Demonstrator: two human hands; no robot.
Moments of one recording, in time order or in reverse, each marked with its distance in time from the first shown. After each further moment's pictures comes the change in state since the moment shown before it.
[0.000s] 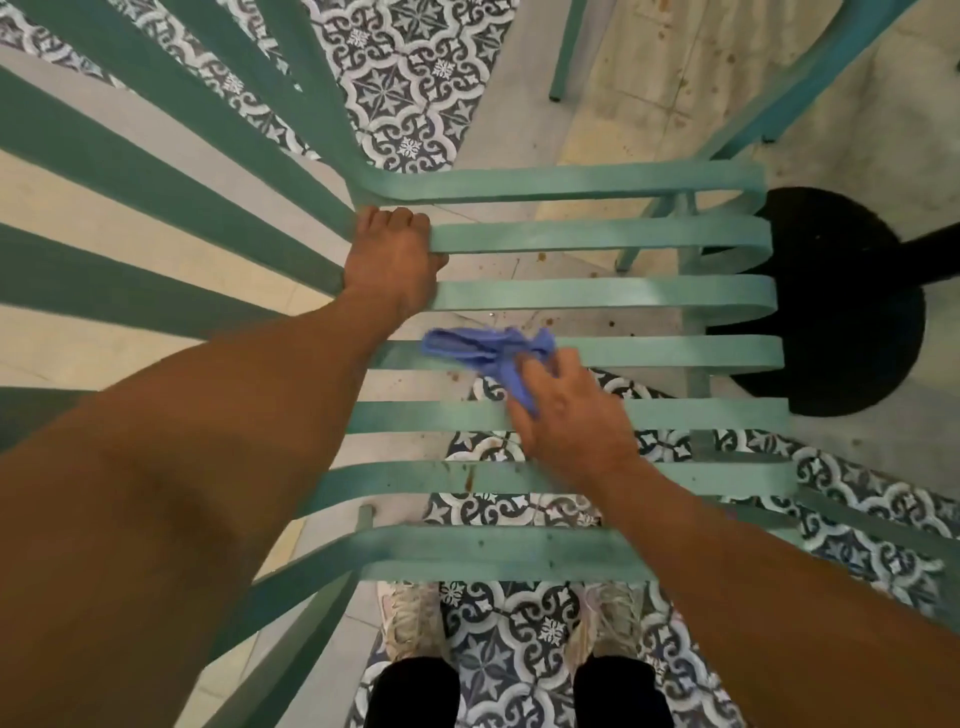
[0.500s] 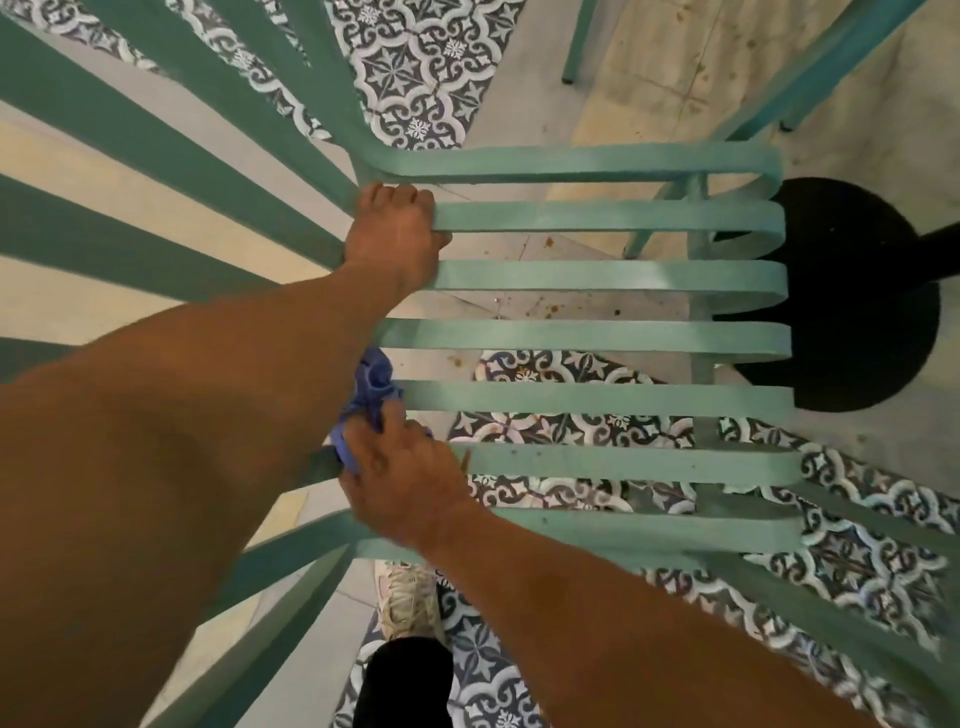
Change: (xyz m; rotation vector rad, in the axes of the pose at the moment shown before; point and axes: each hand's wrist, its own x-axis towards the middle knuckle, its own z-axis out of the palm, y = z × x) left_hand -0.002 0.002 -0.001 0.015 0.020 0.003; right_hand -0.011 -0.130 0.034 0.225 -0.007 -0.159
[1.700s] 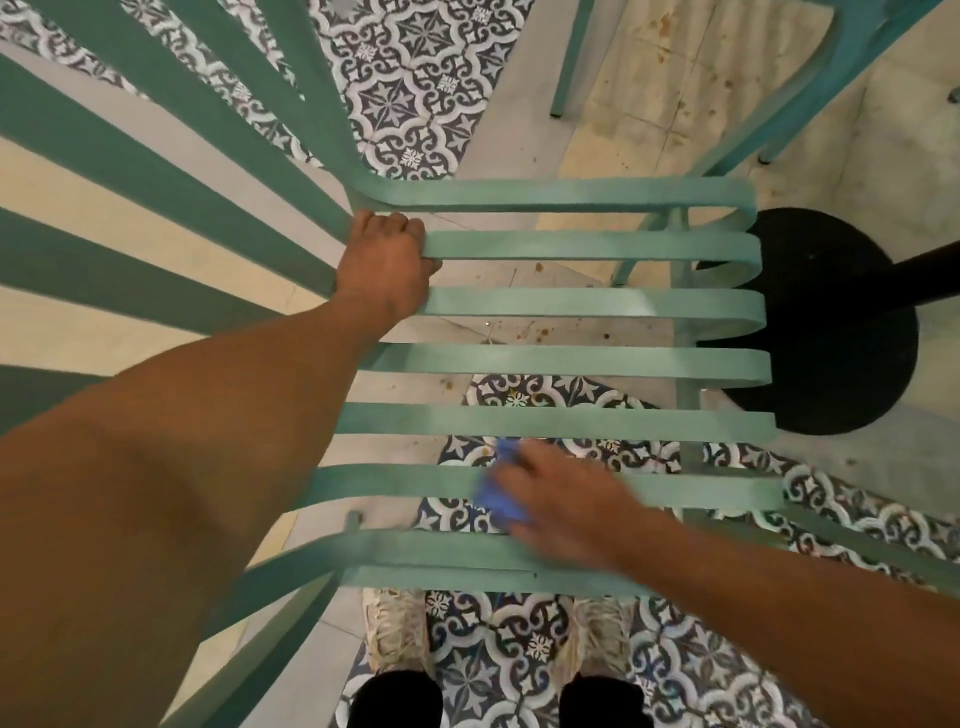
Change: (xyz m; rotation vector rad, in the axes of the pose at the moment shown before) left_hand -0.005 0.003 -0.006 -0.045 -0.002 -0.022; right_hand -0.066 0.122 -0.053 -0.218 -0.191 -0.244
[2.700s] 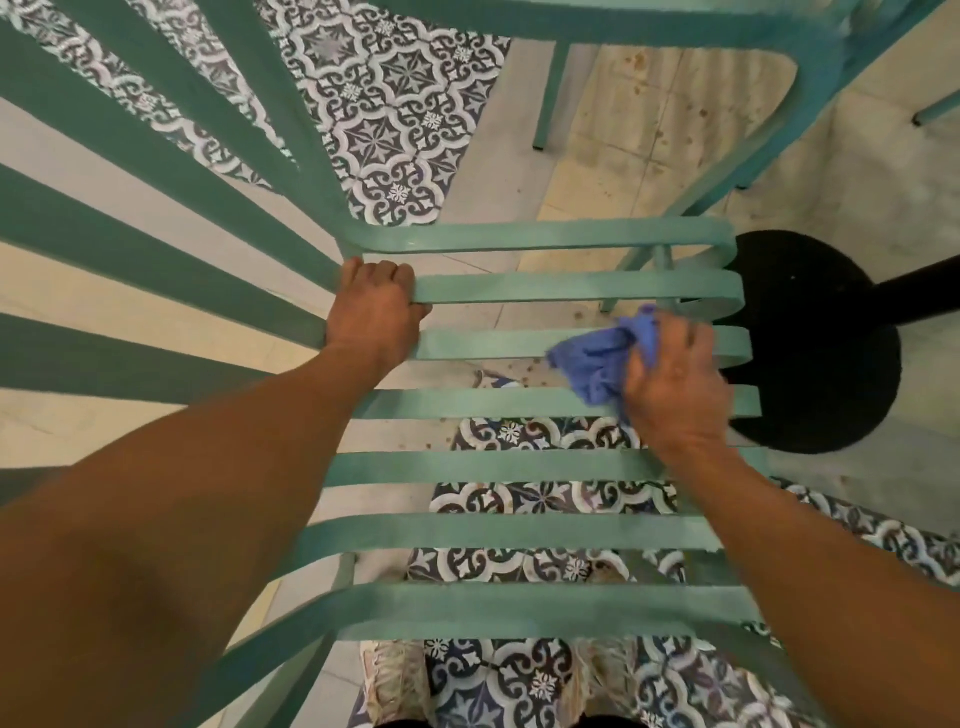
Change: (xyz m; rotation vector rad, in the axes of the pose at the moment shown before) left_hand 0.004 -0.005 0.008 0.031 0.028 0.038; right_hand 0.031 0.121 -0.042 -0.022 0.436 0.886
